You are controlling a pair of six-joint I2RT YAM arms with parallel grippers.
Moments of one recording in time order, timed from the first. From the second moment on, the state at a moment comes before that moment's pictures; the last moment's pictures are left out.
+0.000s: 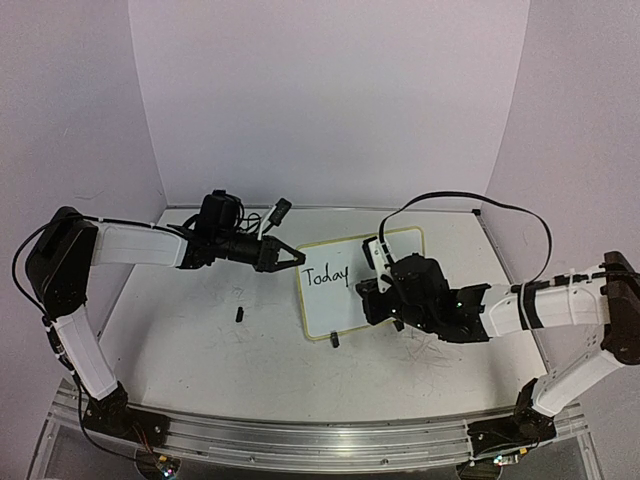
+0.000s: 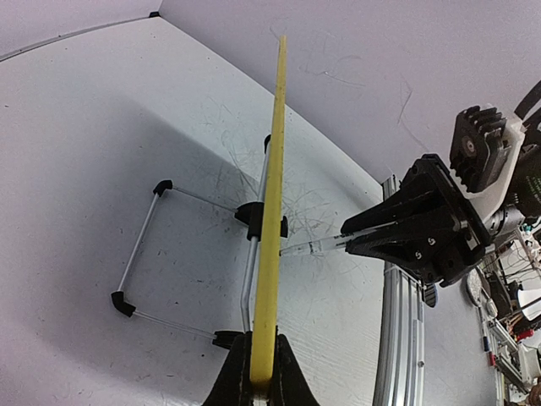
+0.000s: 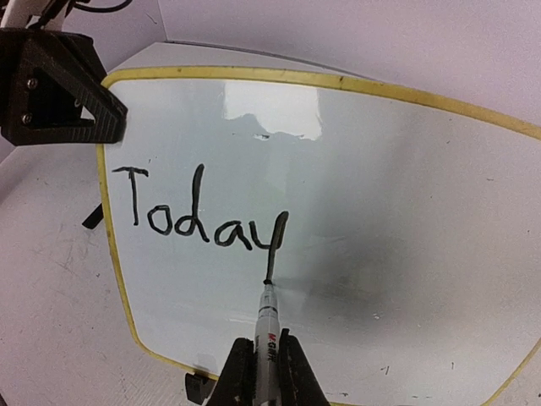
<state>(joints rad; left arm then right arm) -0.60 1.75 1.10 0.20 0.82 -0.22 0.99 1.47 0.78 0.19 0.36 0.26</state>
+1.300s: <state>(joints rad) -0.61 1.71 1.09 0.14 0.75 -0.22 0.98 1.24 0.74 0.28 0.35 0.08</state>
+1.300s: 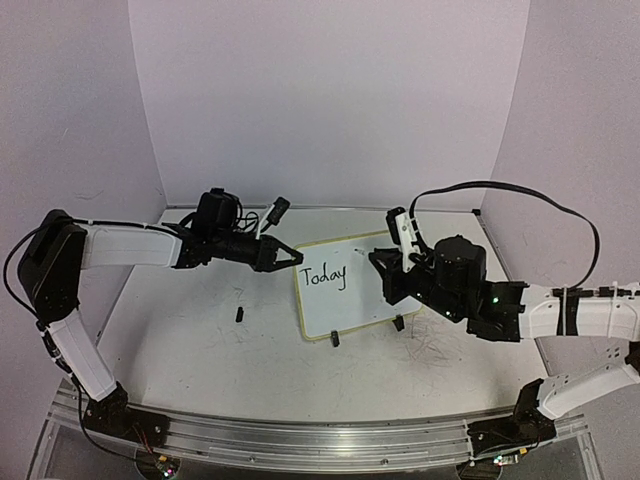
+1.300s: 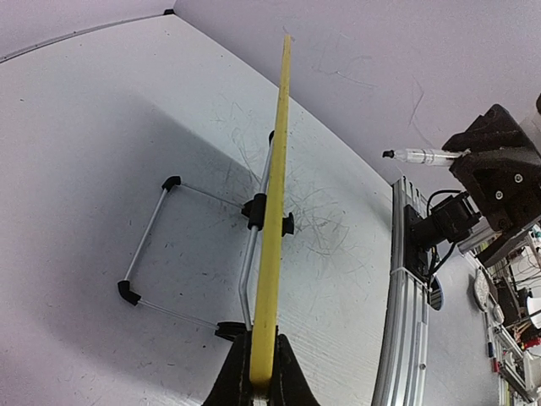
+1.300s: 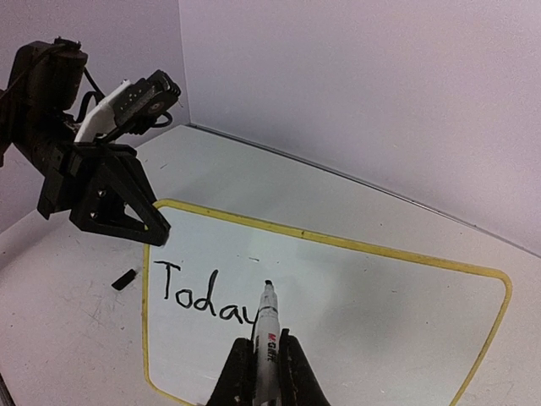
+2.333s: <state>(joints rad) -0.61 1.65 1.04 0.12 0.71 -0.21 0.98 1.36 0.77 0.22 0.35 0.05</state>
